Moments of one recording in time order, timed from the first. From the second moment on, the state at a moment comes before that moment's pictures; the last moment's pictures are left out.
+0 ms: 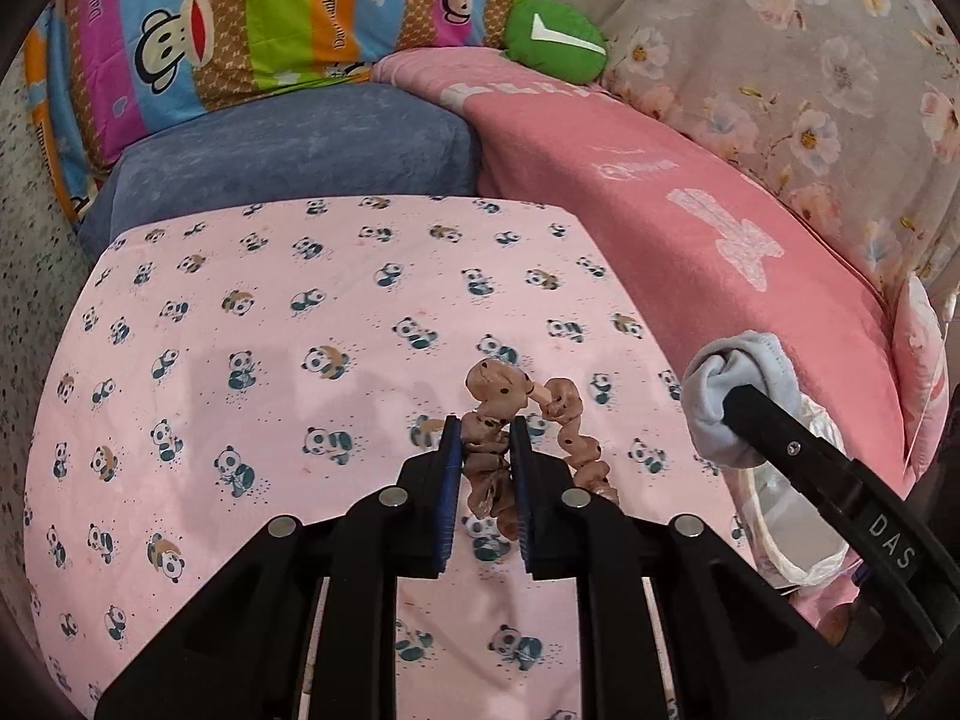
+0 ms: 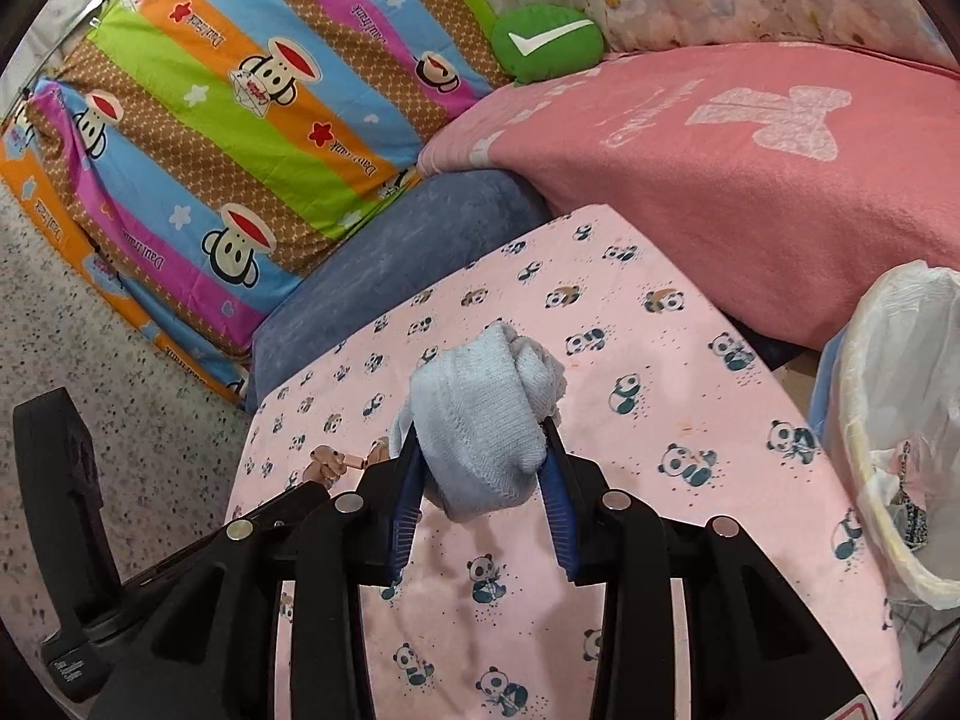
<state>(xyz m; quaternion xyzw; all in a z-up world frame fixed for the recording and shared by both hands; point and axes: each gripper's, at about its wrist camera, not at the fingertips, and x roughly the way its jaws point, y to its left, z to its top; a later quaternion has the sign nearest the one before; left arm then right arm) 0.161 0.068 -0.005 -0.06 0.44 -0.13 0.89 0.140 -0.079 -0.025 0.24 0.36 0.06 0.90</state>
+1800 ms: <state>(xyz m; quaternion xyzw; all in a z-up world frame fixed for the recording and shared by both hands) 0.106 -0.193 0.006 0.09 0.42 -0.30 0.85 -0.002 -0.353 -0.032 0.35 0.30 -0.11 0.88</state>
